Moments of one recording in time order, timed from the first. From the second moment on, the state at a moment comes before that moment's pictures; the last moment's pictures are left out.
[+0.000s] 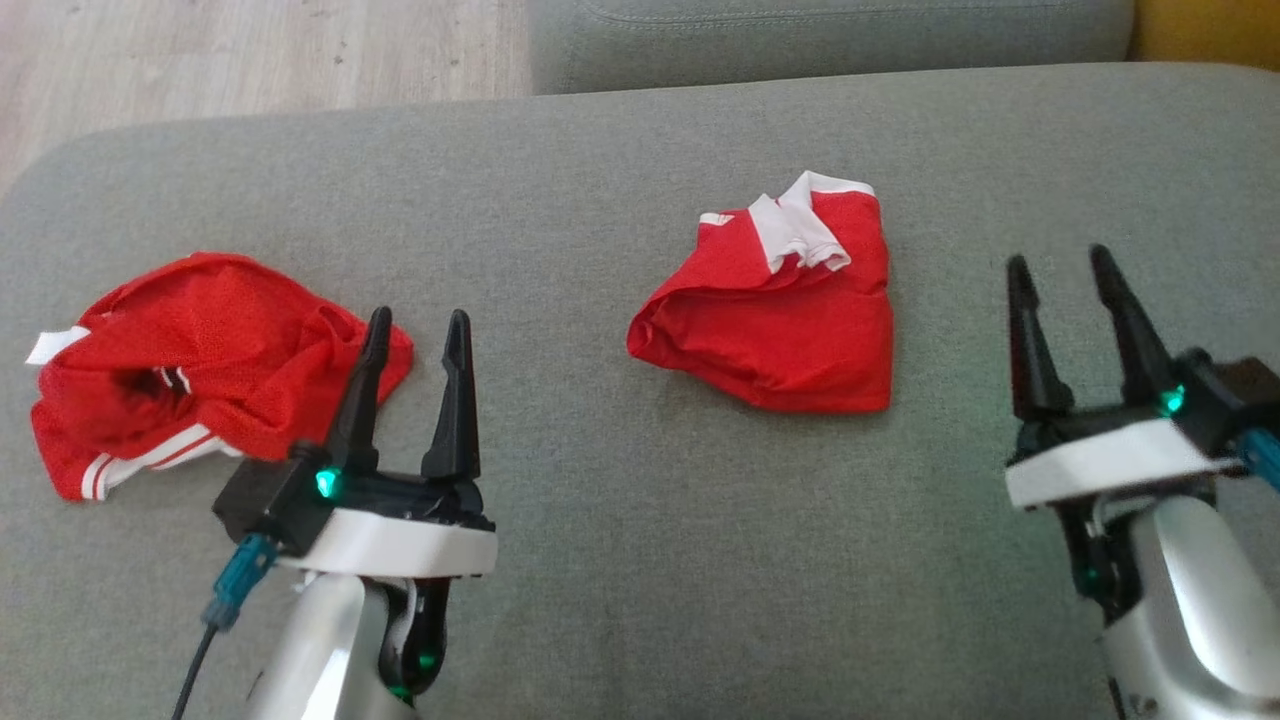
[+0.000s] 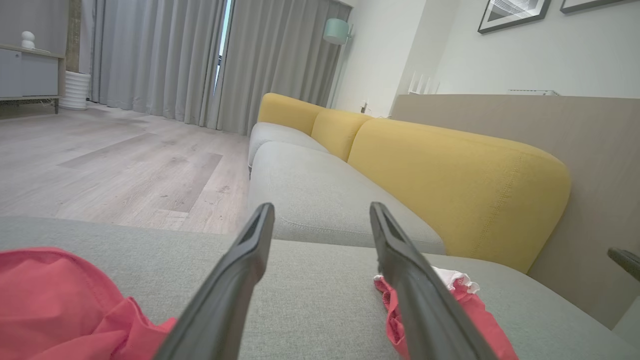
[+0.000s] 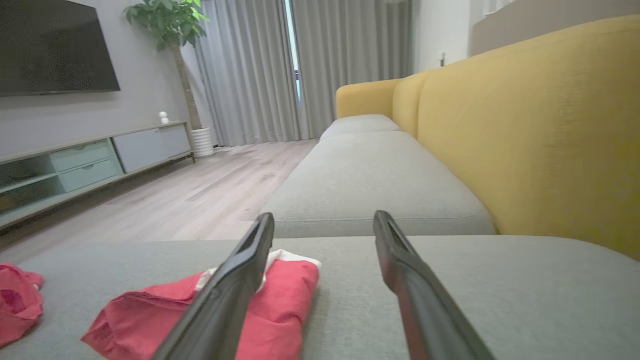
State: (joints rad) left arm -0.22 0.04 -0.23 0.22 -0.36 -0.12 -0.26; right arm -0.26 -0.17 0.09 0.30 0.25 0.13 -0.24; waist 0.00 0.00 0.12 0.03
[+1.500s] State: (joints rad) left arm -0.23 0.04 -0.34 0.21 -0.40 -0.13 -0.26; right arm -0.44 -0.05 -0.05 0.67 -0.14 0.13 -0.25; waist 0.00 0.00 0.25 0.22
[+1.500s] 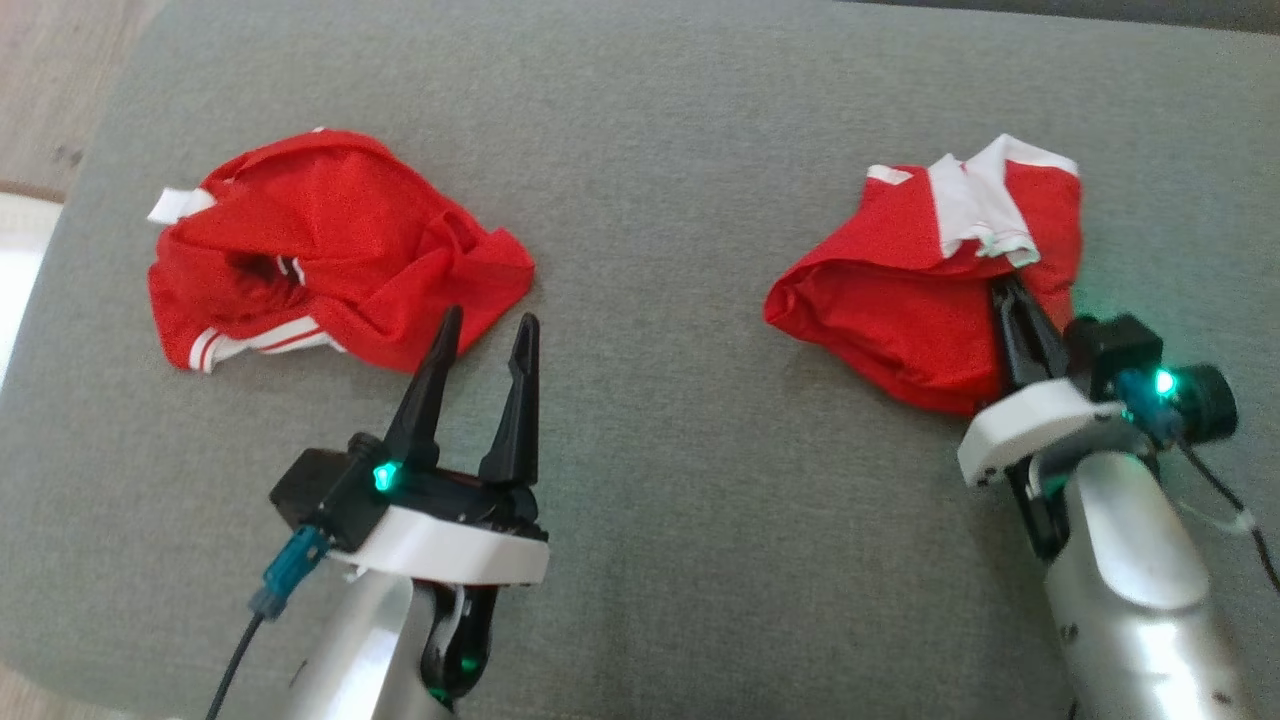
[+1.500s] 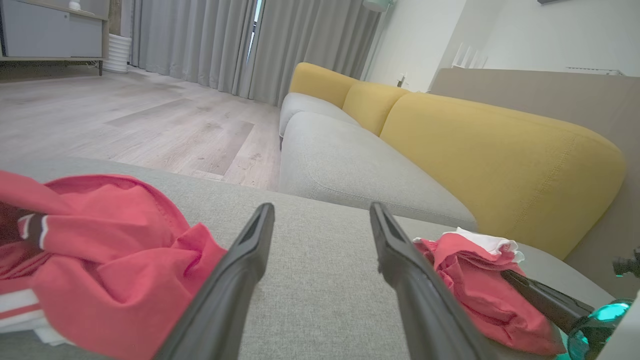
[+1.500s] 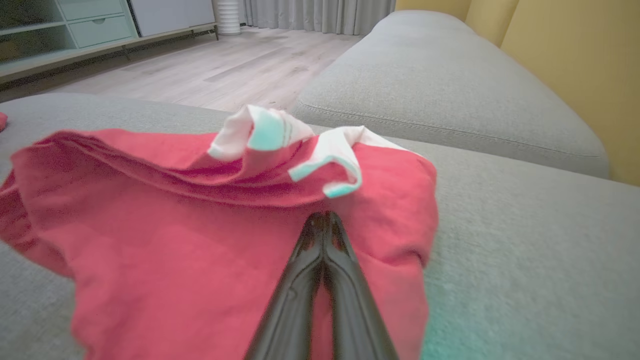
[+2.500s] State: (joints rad) left arm -0.29 0.04 -0.39 0.21 -0.46 -0.12 -0.26; right arm -0.76 -0.07 0.21 1.03 -0.04 0.13 -0.25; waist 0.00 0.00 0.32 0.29
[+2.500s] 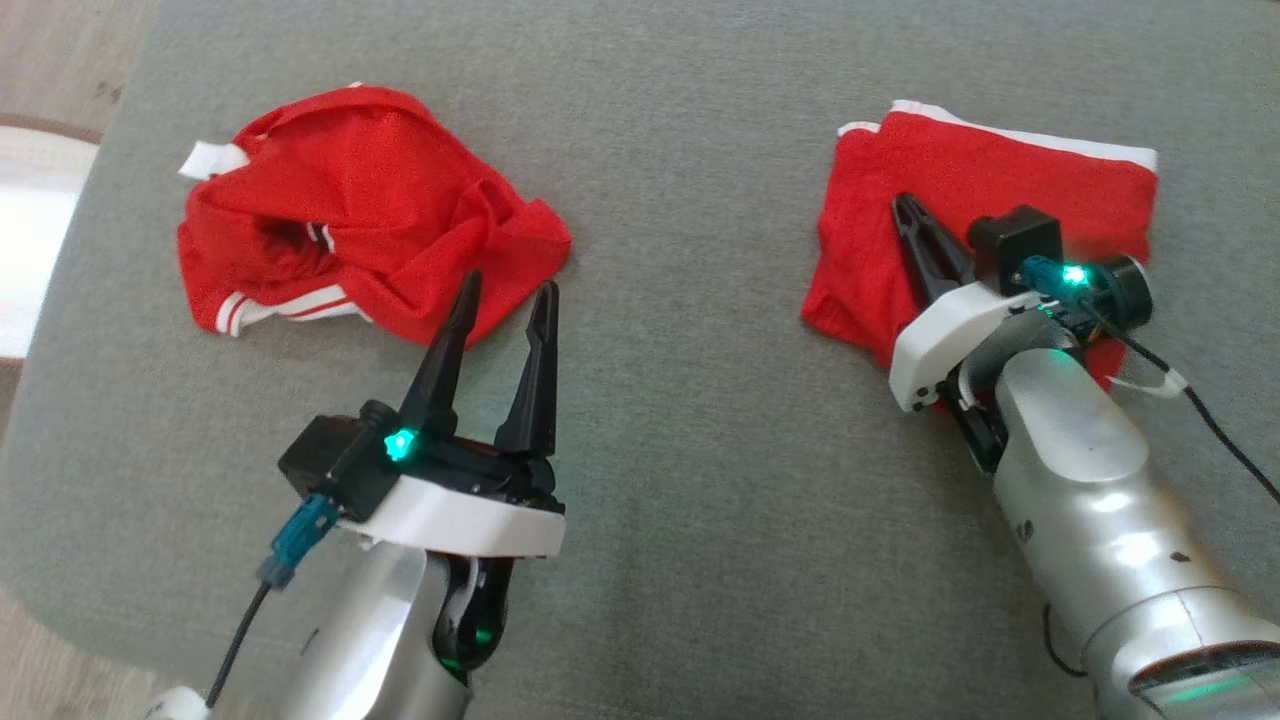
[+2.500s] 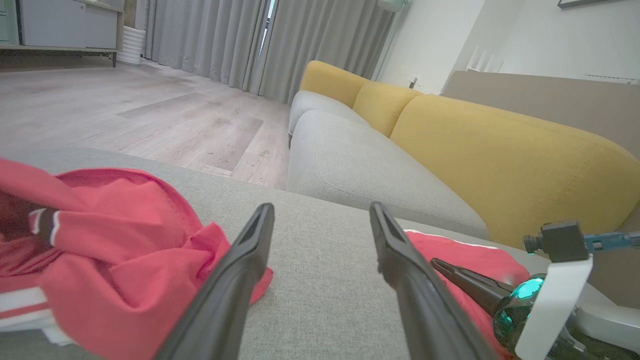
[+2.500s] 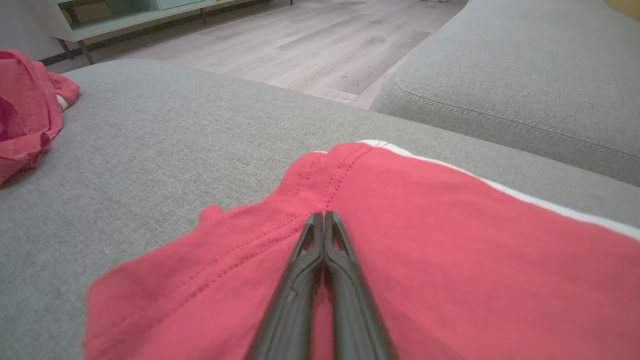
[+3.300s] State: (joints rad) left arm -0.25 0.04 -0.28 0.18 -0.39 -0.12 -0.26; right arm -0.30 -0.06 0.00 0.36 0.03 0.13 -0.25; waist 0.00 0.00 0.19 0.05
